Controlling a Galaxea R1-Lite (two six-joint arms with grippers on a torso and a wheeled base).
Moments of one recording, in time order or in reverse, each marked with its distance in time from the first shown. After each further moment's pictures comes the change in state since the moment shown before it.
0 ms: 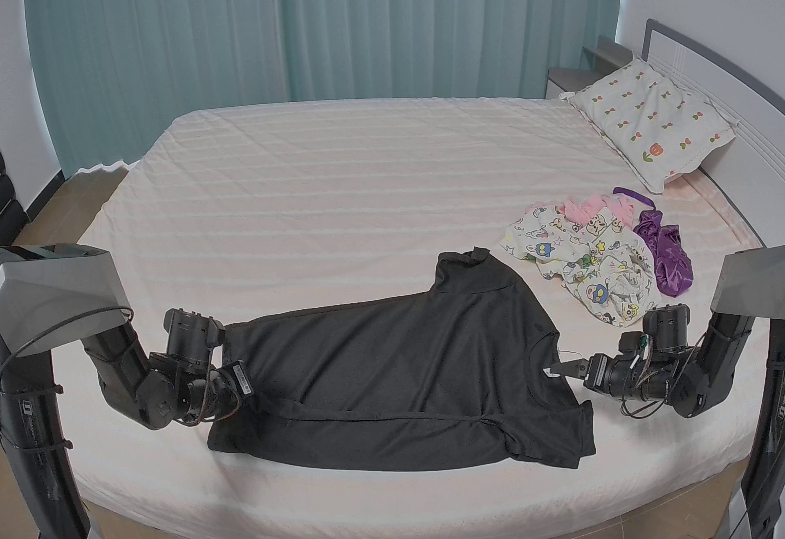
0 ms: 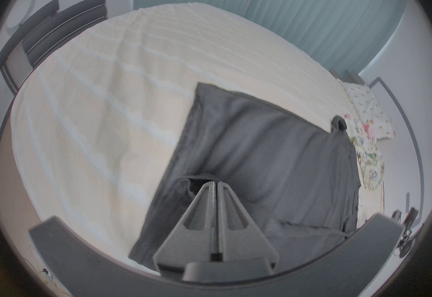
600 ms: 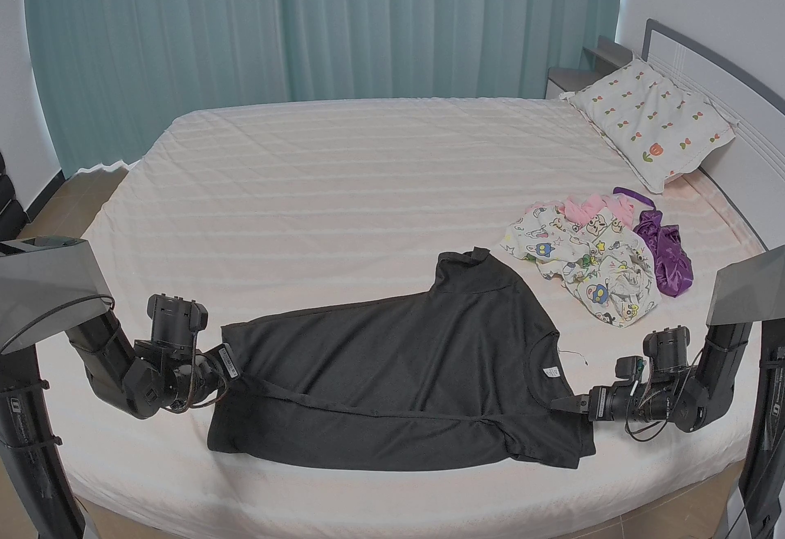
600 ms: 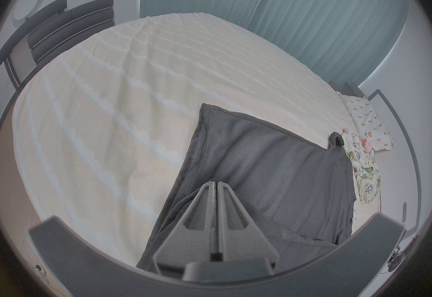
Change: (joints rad) left arm 0.055 -0.049 -0.016 0.002 -0.001 0.000; right arm -0.019 0.053 0.089 -0.021 0.063 -0.229
